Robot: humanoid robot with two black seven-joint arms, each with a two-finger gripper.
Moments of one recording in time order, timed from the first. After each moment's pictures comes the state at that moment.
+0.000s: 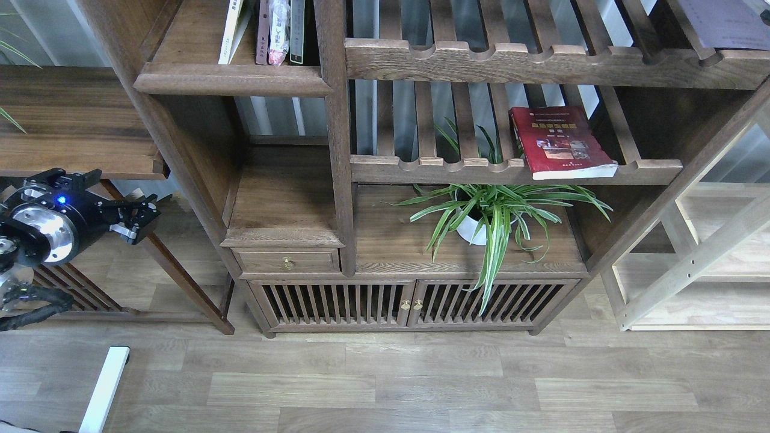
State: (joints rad) left arm -0.98 0.99 -0.03 -1.63 0.32 0.49 0.18; right arm 1.54 -1.44 -0.29 1.34 -0.78 0.07 0.49
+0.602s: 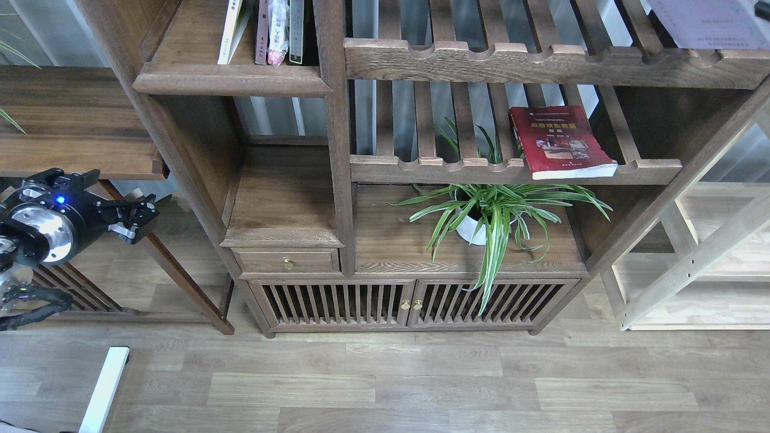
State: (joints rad) left arm -0.98 0.99 -0.03 -1.62 0.32 0.49 0.18; right arm 1.54 -1.50 -0.18 1.34 -0.70 0.27 0.49
